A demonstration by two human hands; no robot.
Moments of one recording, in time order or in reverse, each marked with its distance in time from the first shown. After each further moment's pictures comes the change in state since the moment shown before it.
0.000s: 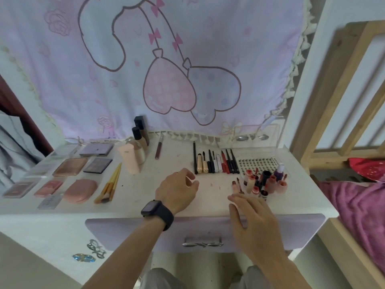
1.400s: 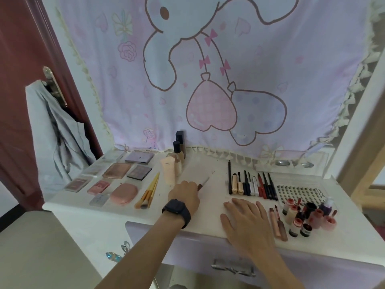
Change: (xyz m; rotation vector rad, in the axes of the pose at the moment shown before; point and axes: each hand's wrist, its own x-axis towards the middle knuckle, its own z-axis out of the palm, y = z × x) left_hand 0.027 -0.052 -0.035 0.498 0.045 -0.096; right_hand 0.047 -0.028 0.084 -0.279 -0.554 0.000
